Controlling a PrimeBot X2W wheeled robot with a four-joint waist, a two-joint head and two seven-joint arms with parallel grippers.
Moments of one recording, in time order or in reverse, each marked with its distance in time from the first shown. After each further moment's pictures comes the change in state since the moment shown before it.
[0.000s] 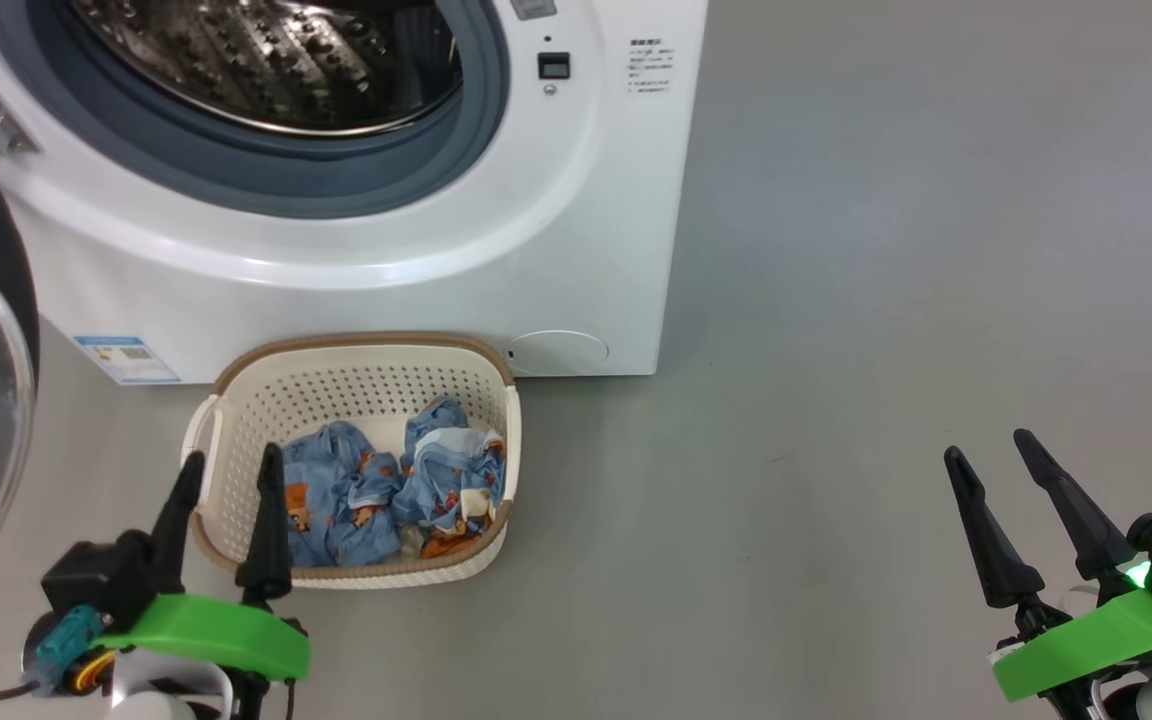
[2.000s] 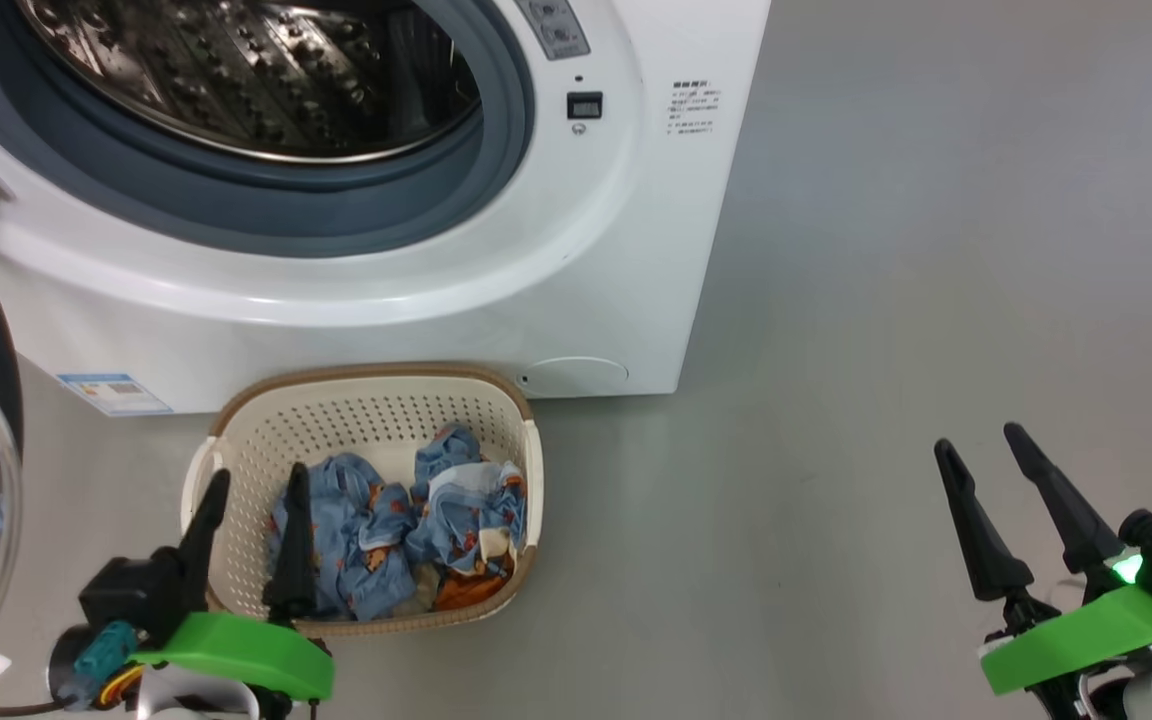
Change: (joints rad) left arm 0.043 -0.028 -0.009 -0.016 0.055 0.000 0.001; right arm -0.003 0.029 -0.005 -0.010 0.000 0.000 0.000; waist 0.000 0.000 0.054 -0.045
